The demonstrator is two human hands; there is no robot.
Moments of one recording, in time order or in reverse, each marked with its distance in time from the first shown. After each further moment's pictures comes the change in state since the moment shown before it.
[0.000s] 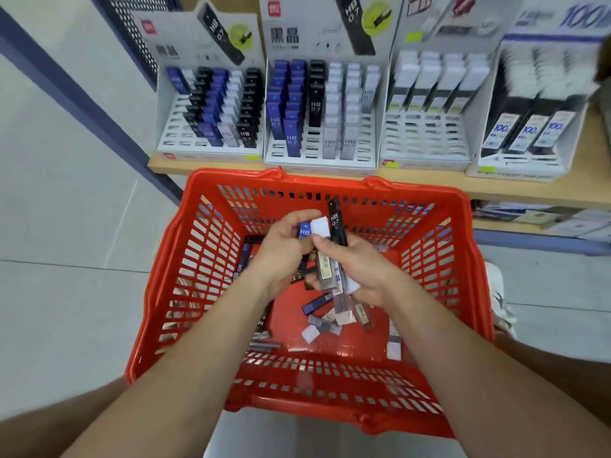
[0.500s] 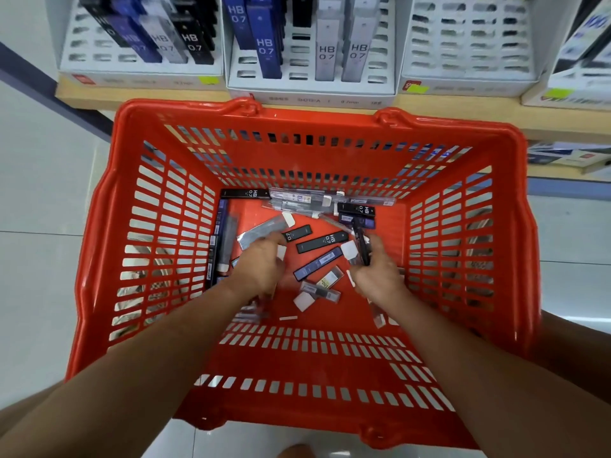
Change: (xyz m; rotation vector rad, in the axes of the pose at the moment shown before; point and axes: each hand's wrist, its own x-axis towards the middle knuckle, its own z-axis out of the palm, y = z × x) left_hand 0.051 -0.126 -0.042 1.123 -0.086 -0.164; right_hand 0.055 0.128 -0.088 -0.701 0.533 0.159
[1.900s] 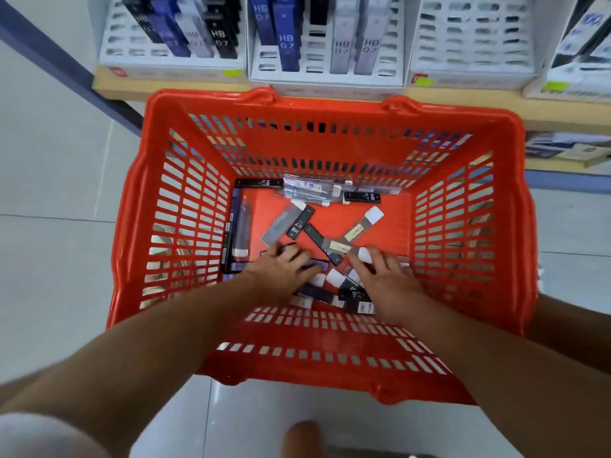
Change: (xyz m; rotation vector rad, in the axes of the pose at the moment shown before) left_hand -0.024 -0.018 0.020 0.945 -0.259 0.605; right_hand -0.035 0.021 -0.012 -1.185 -0.216 -0.344
